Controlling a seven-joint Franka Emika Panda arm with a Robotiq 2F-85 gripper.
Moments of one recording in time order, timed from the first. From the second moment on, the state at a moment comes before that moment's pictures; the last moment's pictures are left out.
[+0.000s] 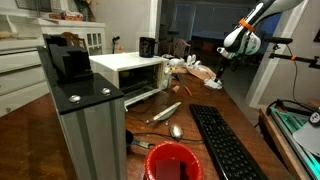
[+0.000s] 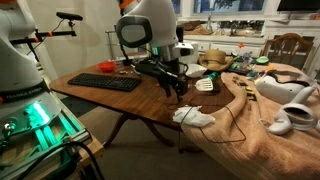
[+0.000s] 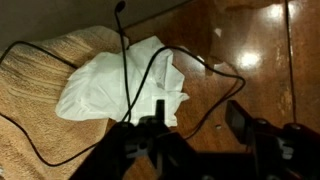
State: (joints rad) arm -0.75 0.26 -0.03 -2.43 0.20 2.87 -0.87
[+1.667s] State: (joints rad) arm -0.73 0.22 -0.30 -2.25 0.29 2.45 -1.04
